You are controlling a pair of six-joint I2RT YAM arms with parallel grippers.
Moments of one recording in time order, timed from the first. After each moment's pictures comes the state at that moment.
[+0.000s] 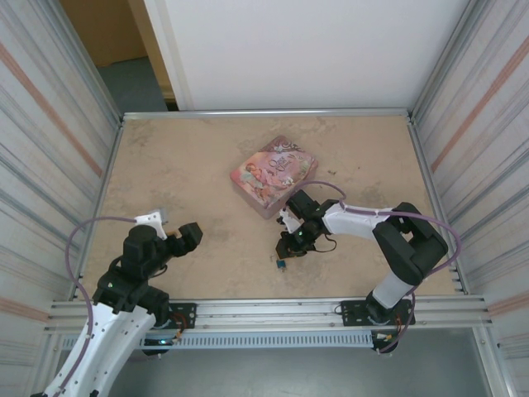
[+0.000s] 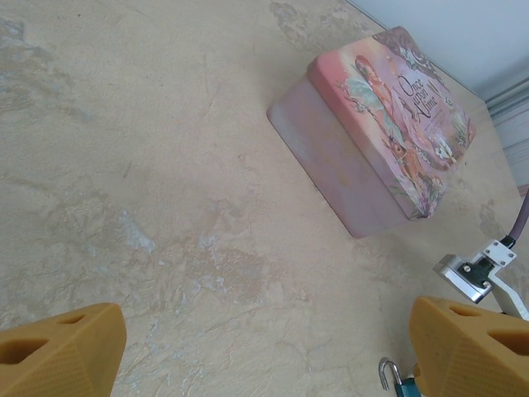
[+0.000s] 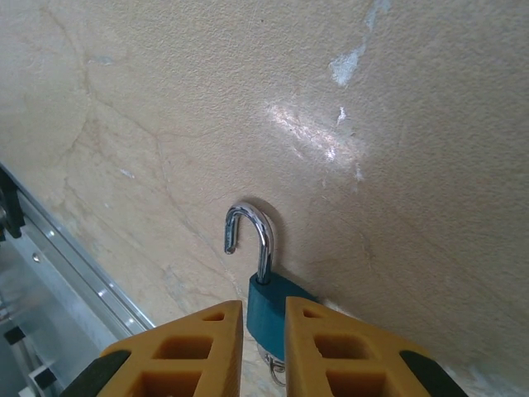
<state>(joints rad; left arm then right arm) -0.38 0.31 0.44 -0.67 0.03 -0.65 0.73 1.64 0.82 -0.50 -0.57 0.44</state>
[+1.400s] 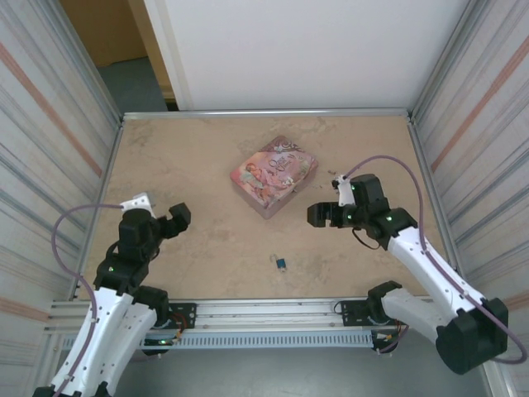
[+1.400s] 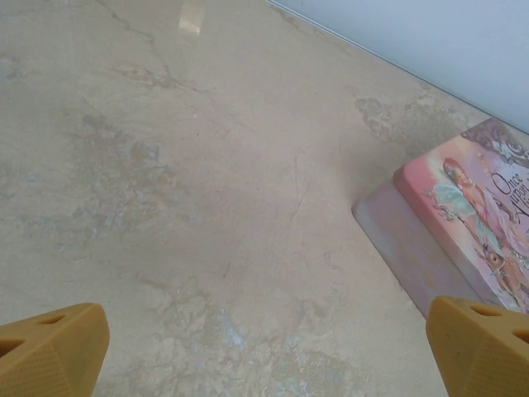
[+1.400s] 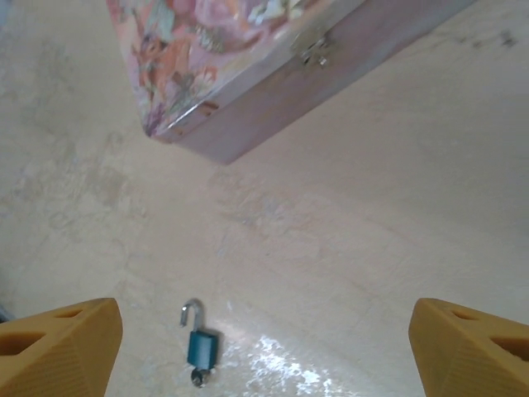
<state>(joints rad) -0.24 0.49 0.54 -0.58 -0.14 -0.52 0.38 0.95 0.74 -0.59 -0.31 0.34</state>
